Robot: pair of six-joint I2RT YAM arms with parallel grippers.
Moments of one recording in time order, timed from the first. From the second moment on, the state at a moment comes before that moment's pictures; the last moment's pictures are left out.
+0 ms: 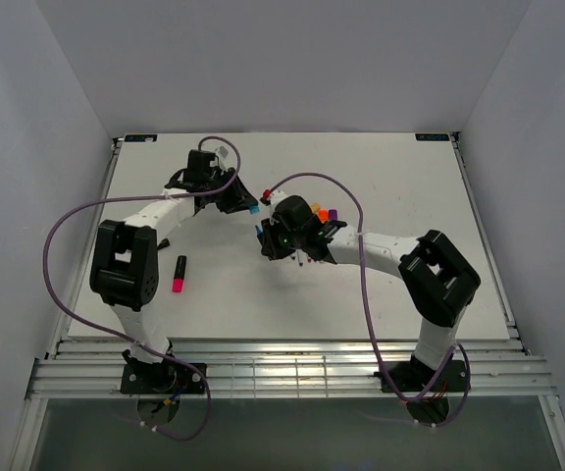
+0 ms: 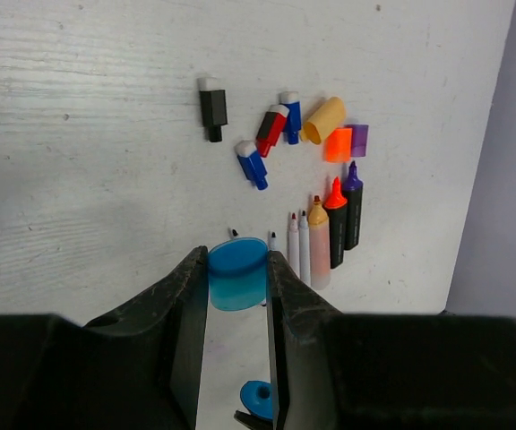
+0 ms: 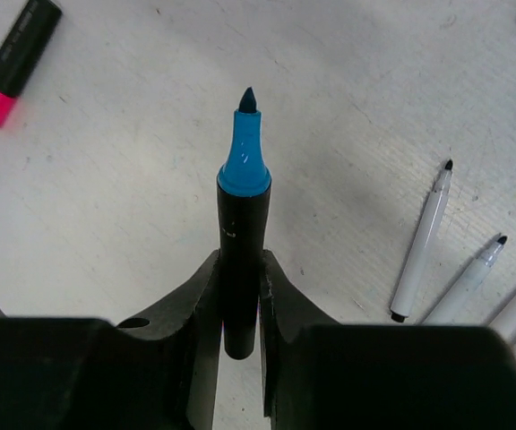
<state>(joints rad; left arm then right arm) -0.25 1.80 1.27 -0.22 0.43 -0.64 0.86 1.78 1.17 -0.04 -0.11 0.31</state>
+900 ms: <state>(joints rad) -0.29 2.12 1.47 -0.29 0.35 -0.64 0.82 1.87 1.17 -0.13 -0.02 0.29</state>
